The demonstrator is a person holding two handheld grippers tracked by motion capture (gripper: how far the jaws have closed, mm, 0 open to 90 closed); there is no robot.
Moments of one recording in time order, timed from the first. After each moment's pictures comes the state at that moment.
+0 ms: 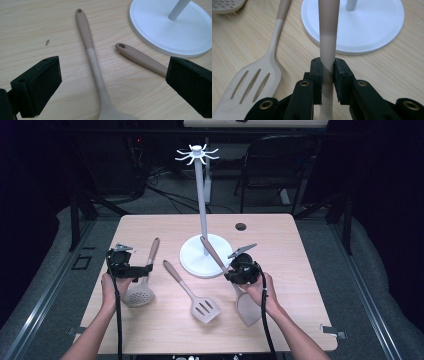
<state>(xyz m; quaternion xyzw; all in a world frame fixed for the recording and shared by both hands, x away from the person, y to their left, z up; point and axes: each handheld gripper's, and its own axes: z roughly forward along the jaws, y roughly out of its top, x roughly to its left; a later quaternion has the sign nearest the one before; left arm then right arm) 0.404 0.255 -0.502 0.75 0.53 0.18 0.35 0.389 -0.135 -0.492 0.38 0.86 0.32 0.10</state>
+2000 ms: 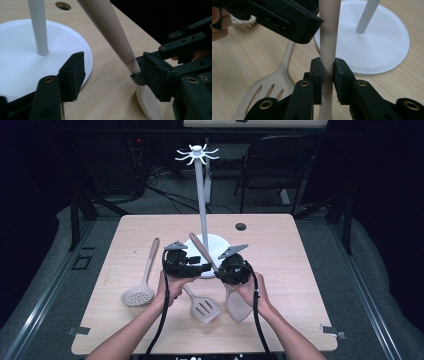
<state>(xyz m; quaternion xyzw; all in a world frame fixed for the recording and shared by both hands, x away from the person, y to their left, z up) 0.402 0.102 -0.490 0.77 0.39 0.01 0.51 0.380 -0.109 -0.480 0.34 0.86 0.35 0.13</state>
